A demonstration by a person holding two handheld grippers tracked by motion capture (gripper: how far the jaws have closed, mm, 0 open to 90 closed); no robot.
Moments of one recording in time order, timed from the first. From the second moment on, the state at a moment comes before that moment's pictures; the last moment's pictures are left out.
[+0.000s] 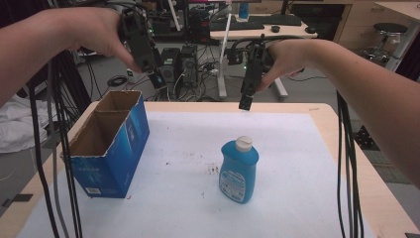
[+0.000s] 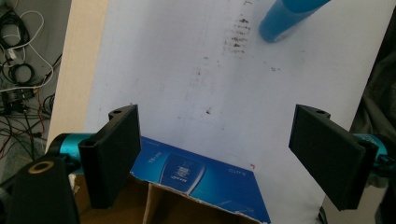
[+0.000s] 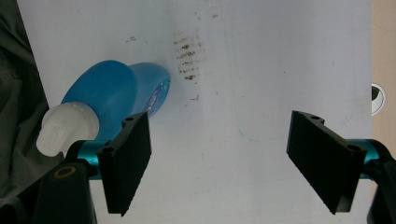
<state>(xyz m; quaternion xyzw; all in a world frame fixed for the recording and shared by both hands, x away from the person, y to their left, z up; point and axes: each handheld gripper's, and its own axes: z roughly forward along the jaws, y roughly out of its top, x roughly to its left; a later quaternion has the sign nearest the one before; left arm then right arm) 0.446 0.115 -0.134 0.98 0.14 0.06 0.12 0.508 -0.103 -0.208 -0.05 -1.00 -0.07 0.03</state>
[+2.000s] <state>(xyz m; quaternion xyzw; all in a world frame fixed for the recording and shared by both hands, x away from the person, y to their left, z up) 0.439 0.109 -0.134 0.98 0.13 0.07 0.12 0.495 -0.122 -0.199 -0.07 -0.99 -0.10 0.01</state>
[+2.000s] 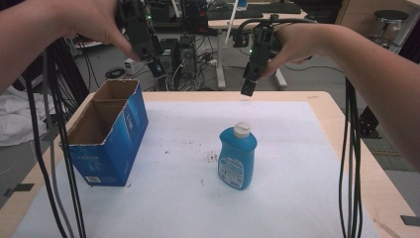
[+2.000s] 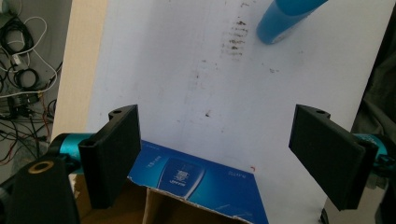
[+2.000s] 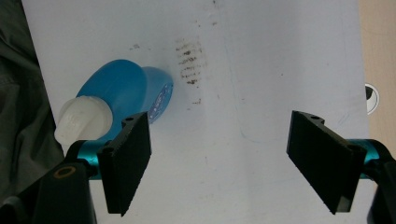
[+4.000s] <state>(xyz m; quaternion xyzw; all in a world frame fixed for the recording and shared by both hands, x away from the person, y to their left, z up) 0.433 0.108 -0.145 0.98 0.13 0.06 0.11 0.368 -0.211 -0.300 -0.17 -0.94 -0.30 -0.02</state>
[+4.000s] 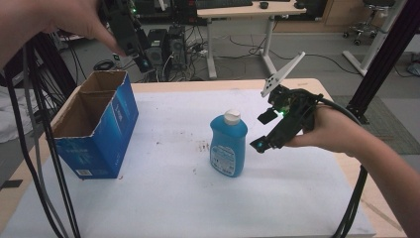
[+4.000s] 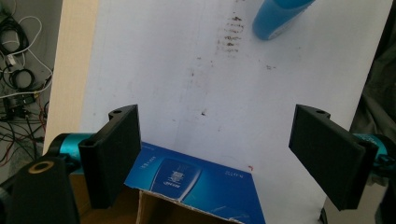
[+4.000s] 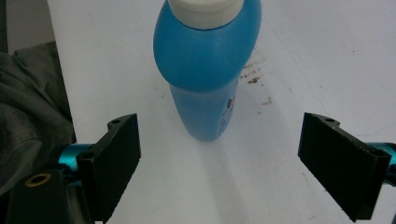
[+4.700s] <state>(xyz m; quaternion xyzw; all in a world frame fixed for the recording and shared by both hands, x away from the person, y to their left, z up) 0.434 0.110 -0.145 0.98 0.13 0.07 0.12 0.360 -0.181 -0.332 -0.19 -0.93 -0.31 -0.04</state>
